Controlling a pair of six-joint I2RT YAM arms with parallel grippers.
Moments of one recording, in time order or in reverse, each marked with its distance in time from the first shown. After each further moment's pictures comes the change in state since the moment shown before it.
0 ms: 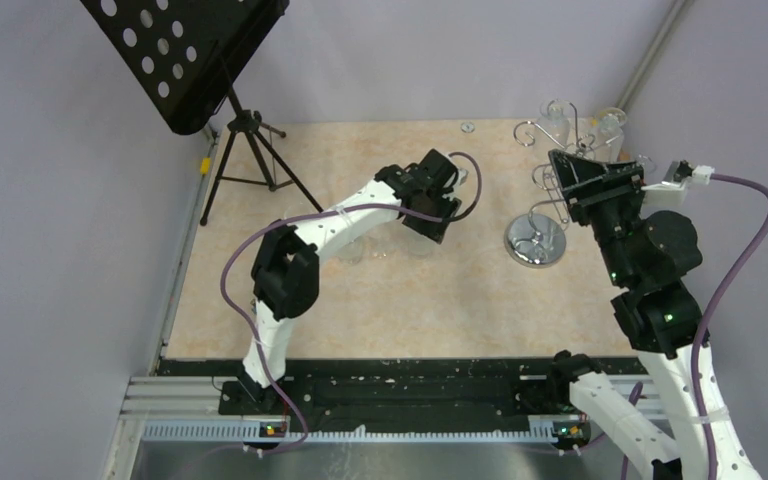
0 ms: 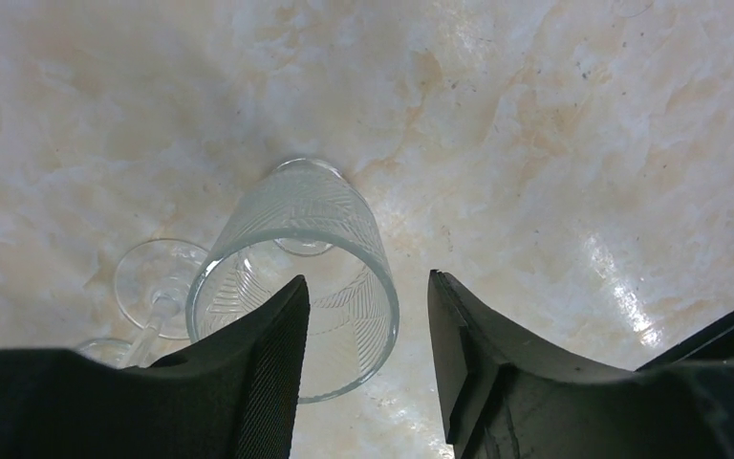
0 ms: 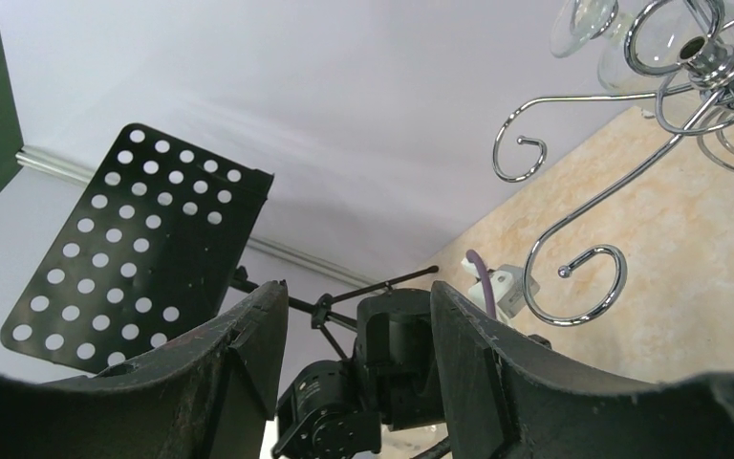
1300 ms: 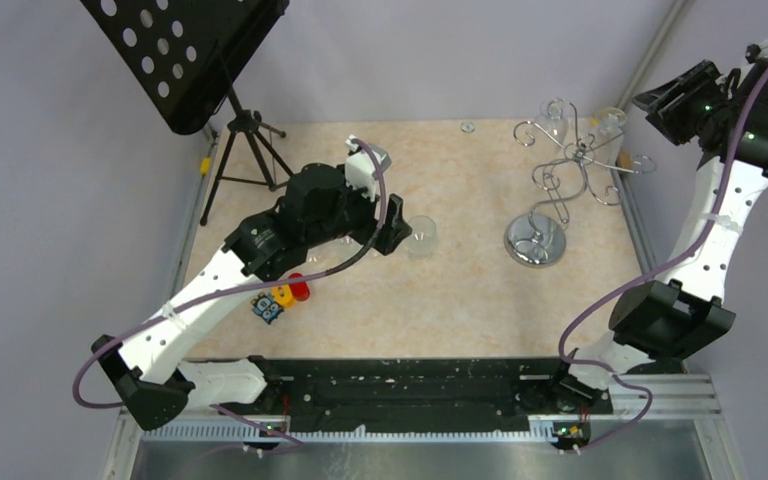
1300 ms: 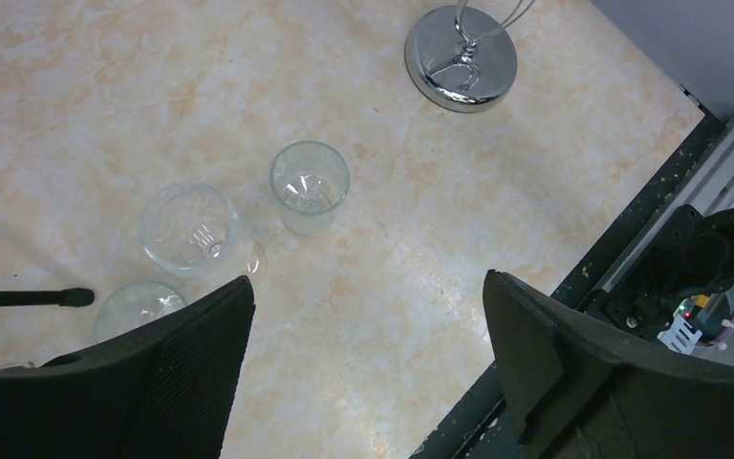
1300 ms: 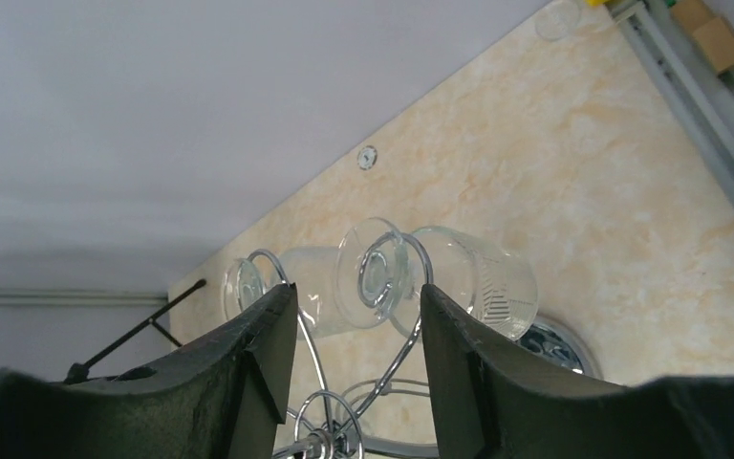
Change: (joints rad) left arm 0.003 -0.887 -0.511 0.257 0.031 0.018; right arm -0.807 0.903 0.890 -0.524 -0.668 -0.497
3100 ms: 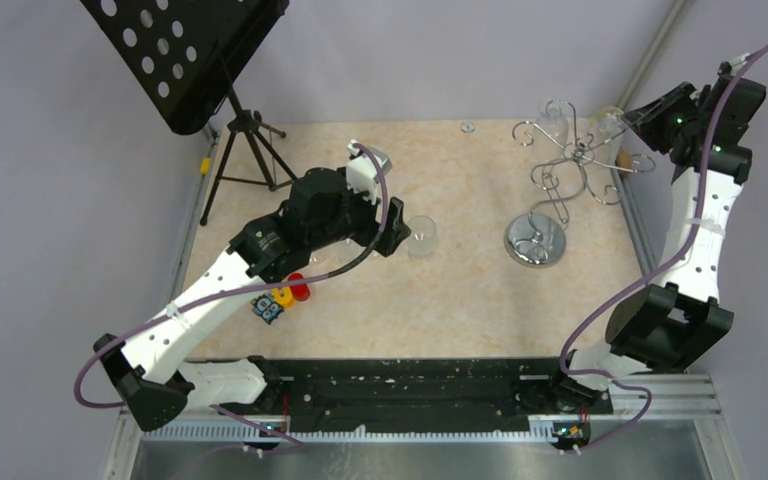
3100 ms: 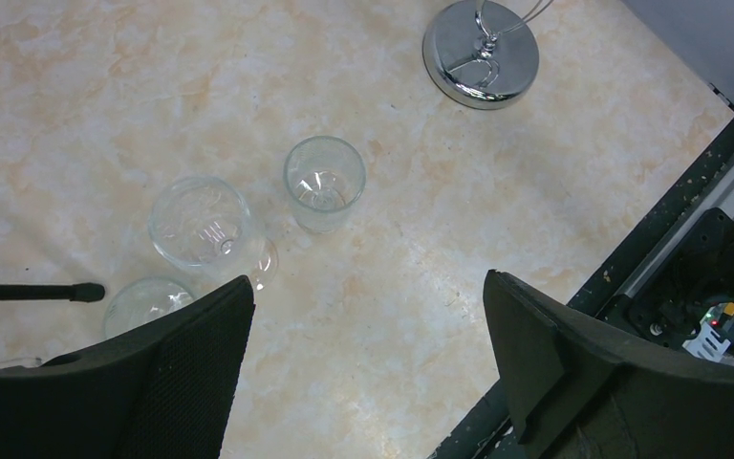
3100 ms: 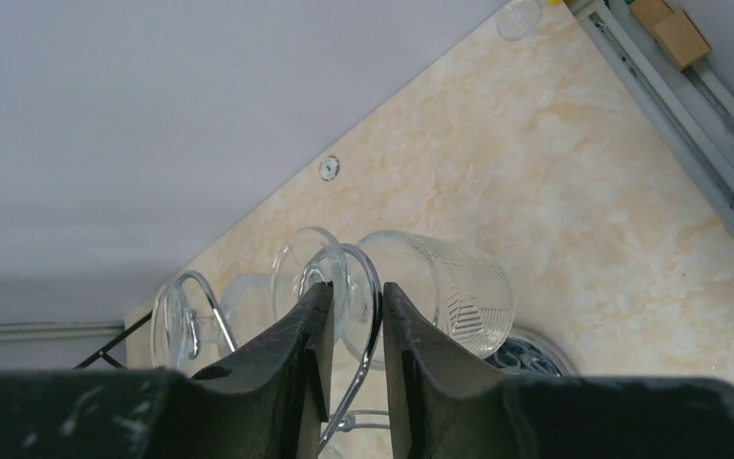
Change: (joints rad) left arm 0.000 -0.012 -0.056 0.038 -0.031 0.010; right arm 0.078 -0.052 -0.230 0.179 0.123 0.005
